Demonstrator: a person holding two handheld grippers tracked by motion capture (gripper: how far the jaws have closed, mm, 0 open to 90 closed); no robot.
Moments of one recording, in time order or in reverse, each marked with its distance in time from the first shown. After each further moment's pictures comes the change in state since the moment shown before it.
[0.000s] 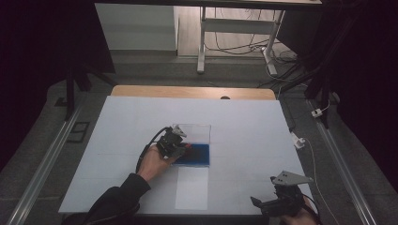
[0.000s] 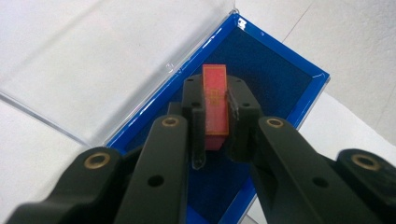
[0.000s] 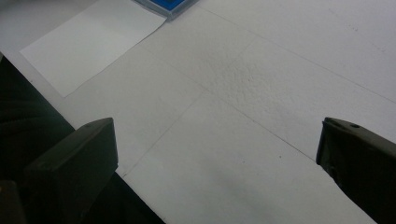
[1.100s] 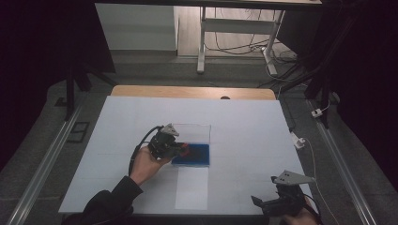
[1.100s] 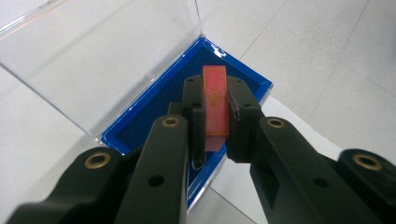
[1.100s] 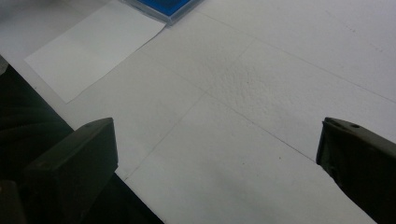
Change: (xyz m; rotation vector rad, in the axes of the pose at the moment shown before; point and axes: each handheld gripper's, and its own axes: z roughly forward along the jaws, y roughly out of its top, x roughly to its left) left arm -0.008 -0.005 -0.043 -0.078 -0.067 -0.010; right arm -0.002 -0.001 -0.001 -0.021 0.010 0.021
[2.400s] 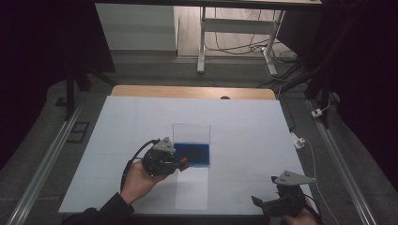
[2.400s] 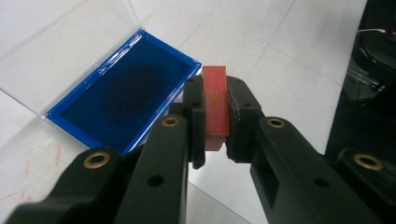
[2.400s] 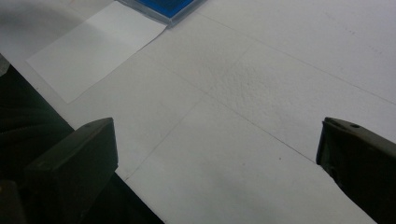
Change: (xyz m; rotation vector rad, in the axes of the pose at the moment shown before) left arm -0.048 -0.019 -0.033 -0.029 -0.069 0.054; right arm 0.000 0.000 -0.001 -0.007 0.002 -0.004
